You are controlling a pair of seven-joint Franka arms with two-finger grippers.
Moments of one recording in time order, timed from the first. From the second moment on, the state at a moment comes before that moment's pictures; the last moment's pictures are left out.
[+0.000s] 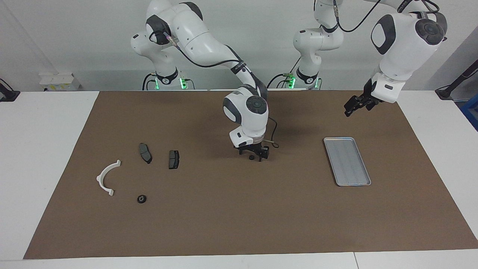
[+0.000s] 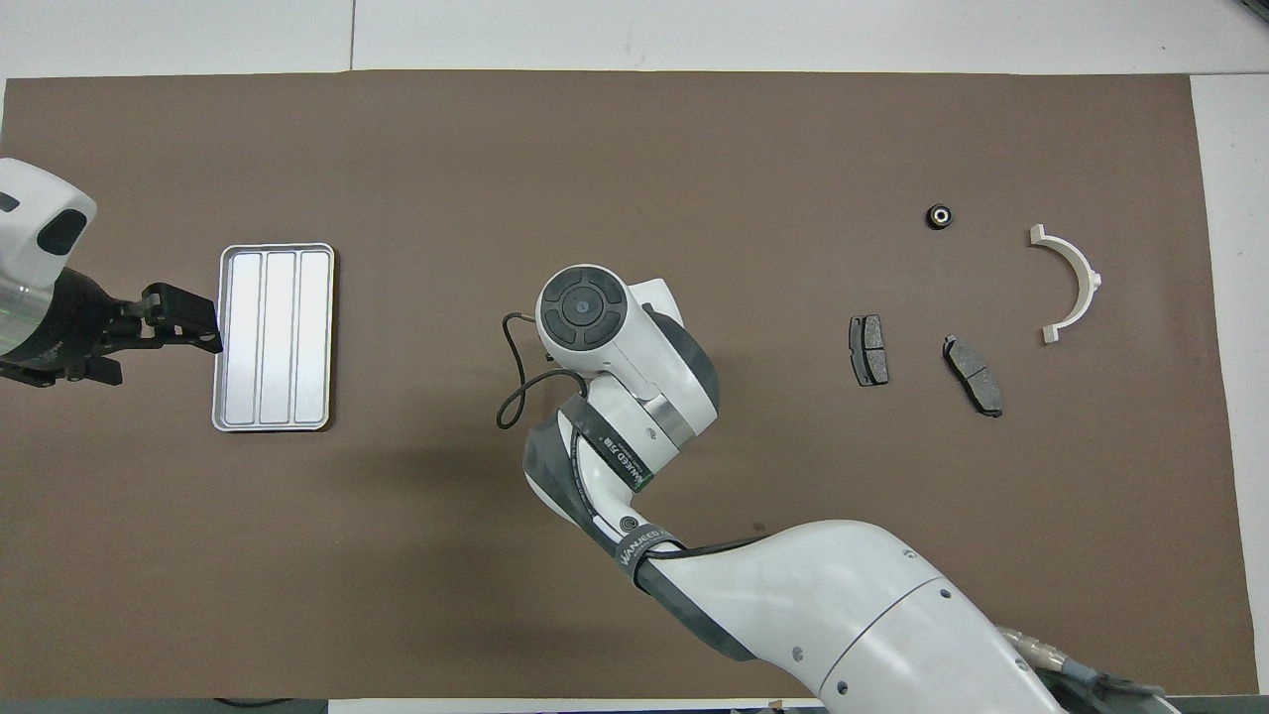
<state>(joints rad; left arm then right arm) 0.00 -0.04 -0.05 -1.80 -0.03 1.66 -0.28 0.62 0.66 0.05 -1.52 -0.05 2.18 1.11</state>
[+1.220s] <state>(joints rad) 0.00 -0.04 -0.06 -1.72 -0.03 1.63 -0.27 0.52 0.63 0.03 -1.39 -0.06 1.96 0.95</state>
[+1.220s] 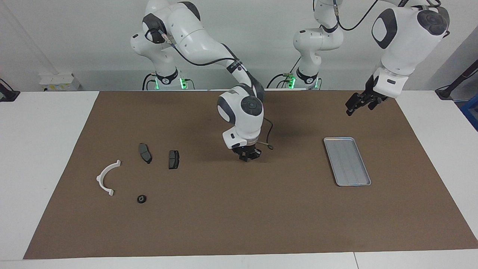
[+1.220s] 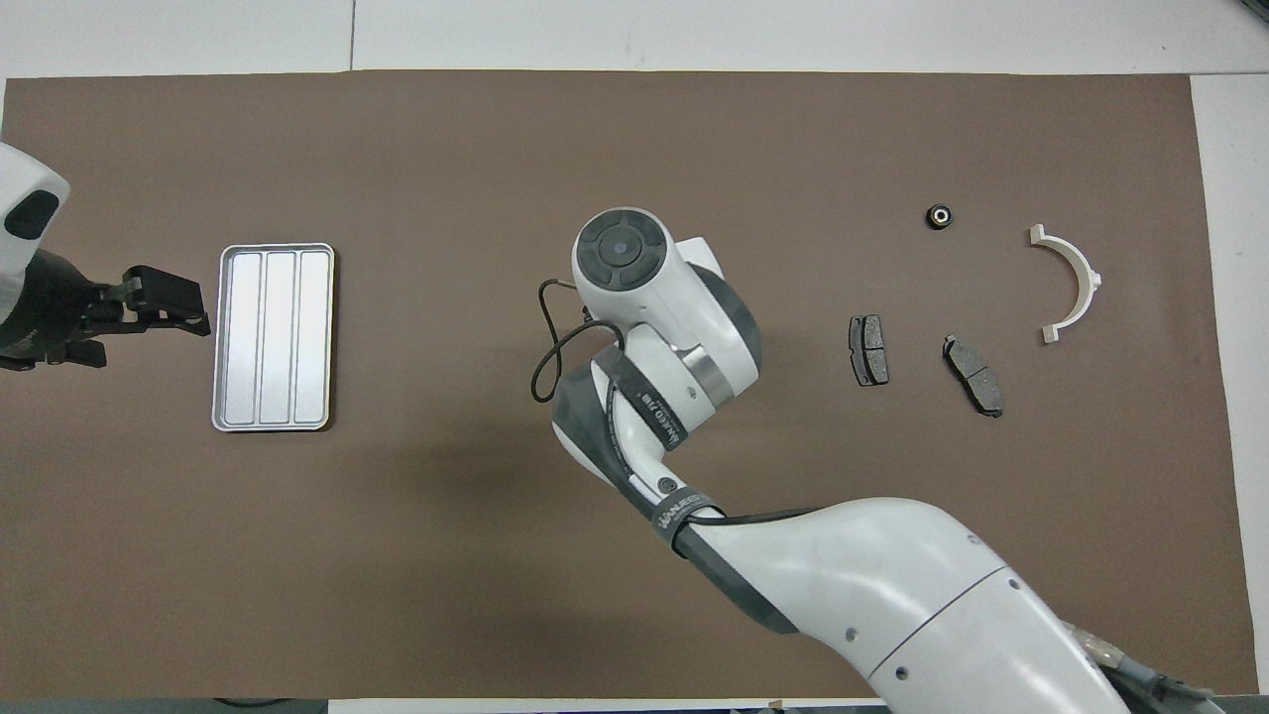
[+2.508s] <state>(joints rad) 0.00 -0.05 -0.06 -1.64 -0.03 1.55 -0.27 0.09 0.58 0.04 -1.61 -0.06 2.19 0.10</state>
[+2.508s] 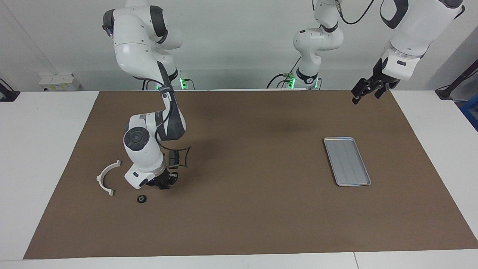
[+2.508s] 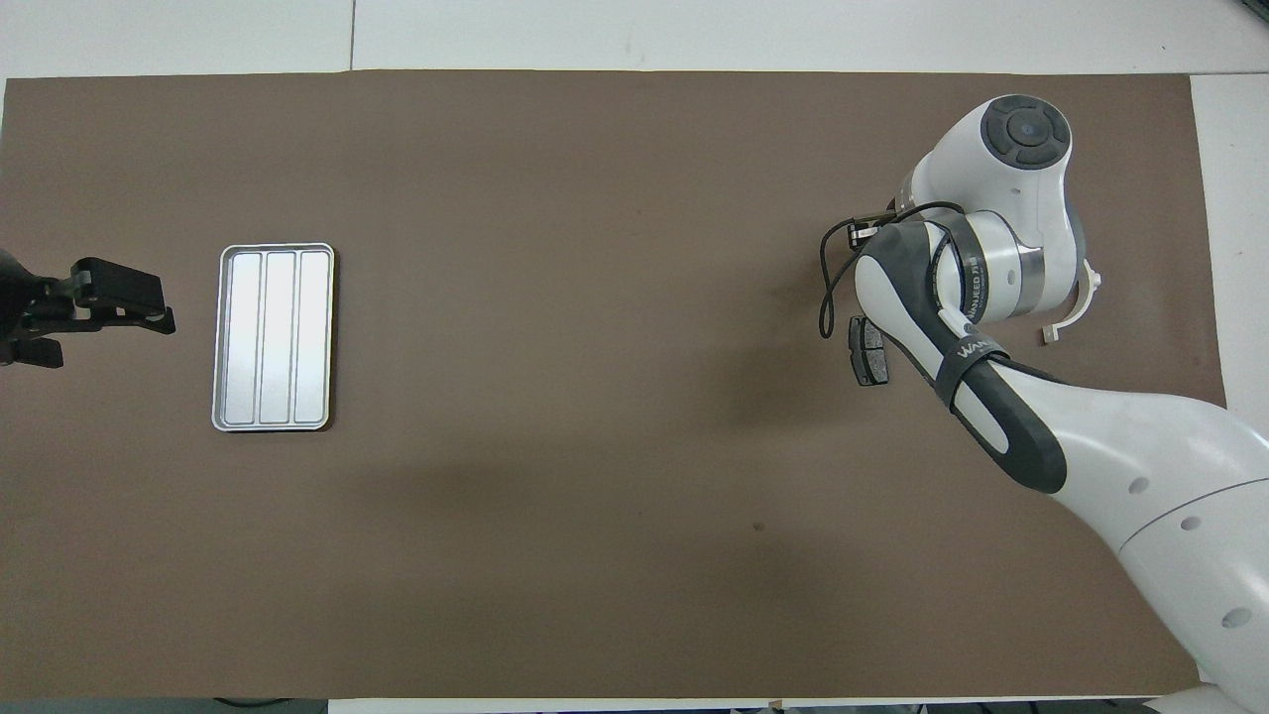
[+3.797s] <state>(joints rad) 0.00 -0.05 -0.06 -1.64 -0.03 1.55 -0.27 0.06 0.40 0.04 -1.61 -0.06 2.07 0.02</state>
